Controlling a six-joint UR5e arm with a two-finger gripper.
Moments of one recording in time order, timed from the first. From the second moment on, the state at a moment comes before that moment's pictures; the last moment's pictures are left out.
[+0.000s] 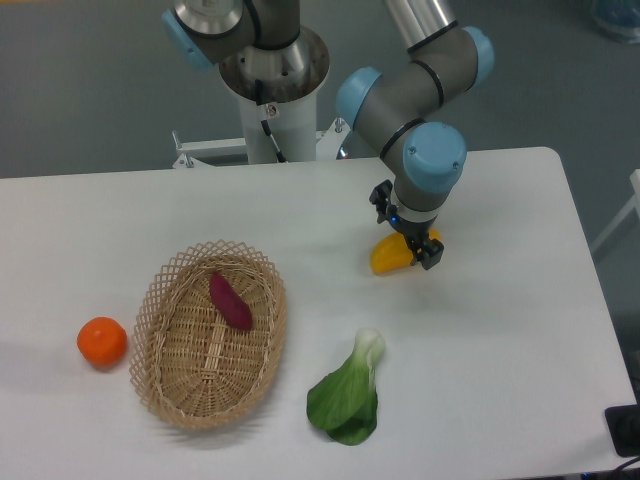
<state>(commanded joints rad) 2.64 -1.87 -1.90 -1.04 1.64 1.61</state>
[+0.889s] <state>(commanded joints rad) 2.64 -1.88 -1.99 -0.88 1.64 1.61</state>
